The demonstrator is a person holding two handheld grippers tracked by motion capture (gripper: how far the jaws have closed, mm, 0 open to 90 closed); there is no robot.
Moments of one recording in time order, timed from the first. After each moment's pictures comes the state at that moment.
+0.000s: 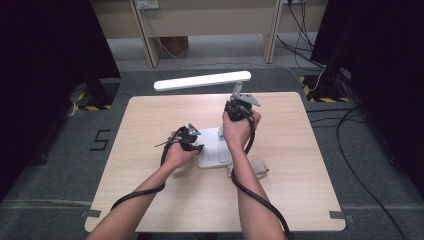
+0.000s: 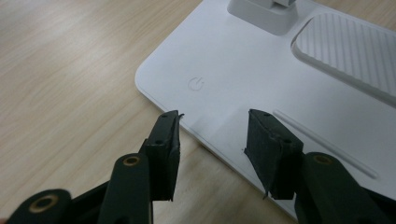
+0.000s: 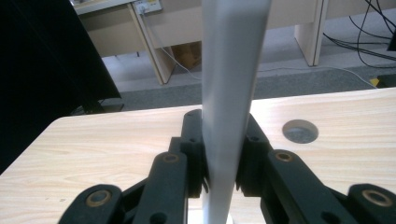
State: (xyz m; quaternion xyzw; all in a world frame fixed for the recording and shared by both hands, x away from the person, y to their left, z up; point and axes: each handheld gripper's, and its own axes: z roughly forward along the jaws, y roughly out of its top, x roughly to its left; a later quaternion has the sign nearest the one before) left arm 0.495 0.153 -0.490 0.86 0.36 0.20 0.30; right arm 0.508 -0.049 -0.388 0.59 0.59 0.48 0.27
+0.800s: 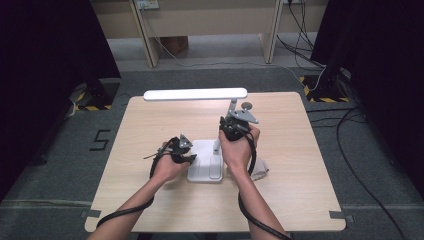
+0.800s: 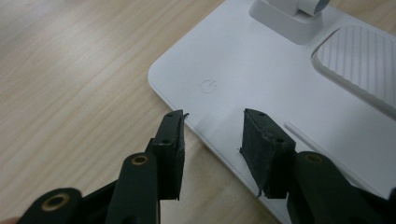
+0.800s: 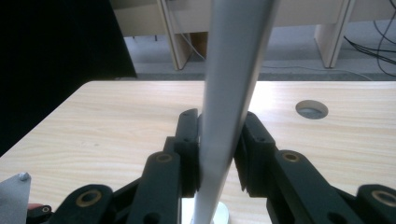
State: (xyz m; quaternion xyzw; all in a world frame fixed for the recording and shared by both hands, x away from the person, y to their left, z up) left arm 0.451 0.172 -0.490 0.87 0.34 0.20 0.30; right arm 0.444 -0.043 -0.388 0.54 0.64 0.47 0.27
